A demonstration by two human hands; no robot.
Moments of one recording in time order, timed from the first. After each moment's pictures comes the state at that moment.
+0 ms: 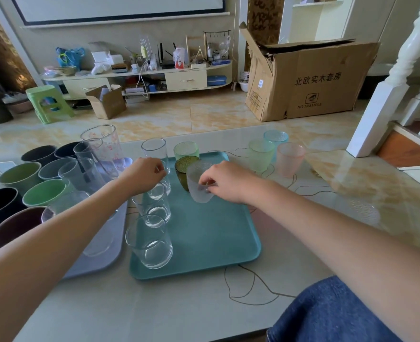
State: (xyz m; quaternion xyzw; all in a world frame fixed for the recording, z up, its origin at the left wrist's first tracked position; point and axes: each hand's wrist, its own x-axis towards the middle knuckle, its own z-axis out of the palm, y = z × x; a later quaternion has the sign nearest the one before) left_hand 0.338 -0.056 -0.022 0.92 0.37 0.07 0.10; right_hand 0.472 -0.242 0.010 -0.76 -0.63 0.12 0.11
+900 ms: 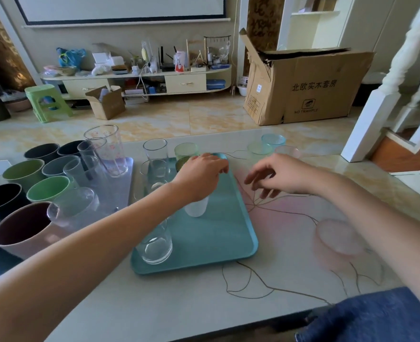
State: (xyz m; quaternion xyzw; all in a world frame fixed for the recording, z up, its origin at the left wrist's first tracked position) left_hand 0.396 -0.158 -0.006 0.97 0.15 0.16 0.04; right_hand 0.526 -0.316 0.033 -0.78 -0.51 0.25 0.24
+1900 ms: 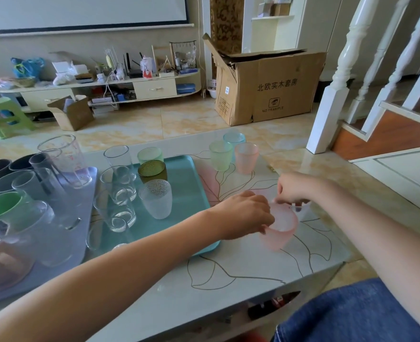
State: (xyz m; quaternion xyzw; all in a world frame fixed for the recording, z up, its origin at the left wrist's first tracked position) left_hand 0.449 -0.290 -0.034 0.98 -0.20 0.04 -0.02; right_hand 0.577 -0.397 0.005 -0.91 -0.34 0.22 0.00
